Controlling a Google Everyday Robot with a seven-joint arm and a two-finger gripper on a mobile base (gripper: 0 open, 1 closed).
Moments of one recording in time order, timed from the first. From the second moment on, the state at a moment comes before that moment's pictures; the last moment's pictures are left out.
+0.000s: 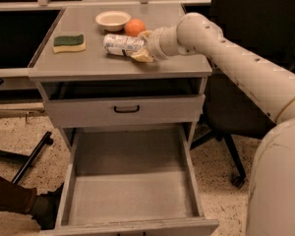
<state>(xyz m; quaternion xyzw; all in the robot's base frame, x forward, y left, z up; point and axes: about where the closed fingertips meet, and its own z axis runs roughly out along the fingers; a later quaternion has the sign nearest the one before) 0.805 0.014 0.852 -0.59 0.63 0.02 0.51</state>
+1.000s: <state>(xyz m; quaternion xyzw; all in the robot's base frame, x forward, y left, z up) 0.805 0.014 0.852 -0.59 0.63 0.02 0.51</state>
